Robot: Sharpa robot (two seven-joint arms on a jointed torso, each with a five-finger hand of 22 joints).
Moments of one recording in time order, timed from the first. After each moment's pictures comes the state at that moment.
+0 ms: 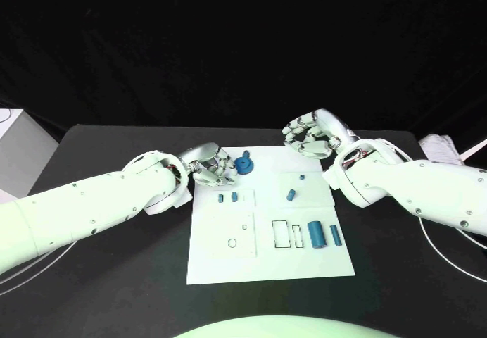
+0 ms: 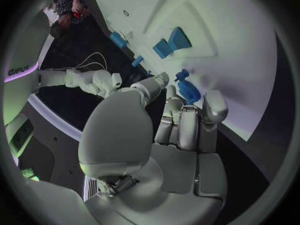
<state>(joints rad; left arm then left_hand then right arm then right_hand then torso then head) 1.20 -0.67 -0.09 1.30 -1.10 -0.23 0.15 1.33 -0.23 0.58 -0.01 0.06 0.98 0.11 0.30 0.45 0.90 0.04 1.34 0.73 1.38 -0.01 1.50 1.28 0.12 1.24 0.10 1.18 1.31 1.30 -0.81 -0.16 1.50 -0.99 -0.68 0.07 1.30 -0.19 0.60 0.01 0.07 1.01 0.17 0.11 0.48 1.05 0.10 0.22 0.20 1.40 0.02 1.24 0.98 0.16 1.11 0.12 0.69 0.66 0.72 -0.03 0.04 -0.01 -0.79</state>
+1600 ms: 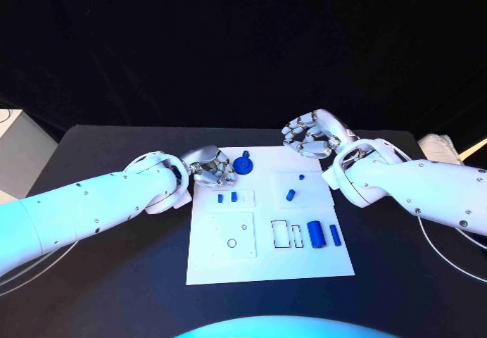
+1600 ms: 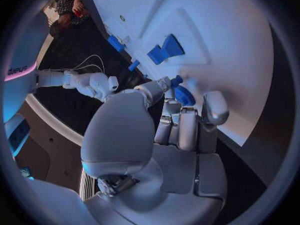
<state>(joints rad) 1.20 -0.65 -0.09 1.27 -1.11 -0.19 0.13 1.34 -0.19 0.62 0.00 0.06 1.04 0.10 0.31 0.44 0.94 0.03 1.37 0.80 1.39 -0.02 1.51 1.30 0.12 1.25 0.10 1.20 1.31 1.30 -0.81 -0.16 1.50 -0.98 -0.68 0.07 1.30 -0.19 0.60 0.02 0.07 1.00 0.17 0.11 0.48 1.05 0.10 0.22 0.19 1.40 0.02 1.24 0.98 0.16 1.11 0.12 0.68 0.66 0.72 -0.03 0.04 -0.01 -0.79</state>
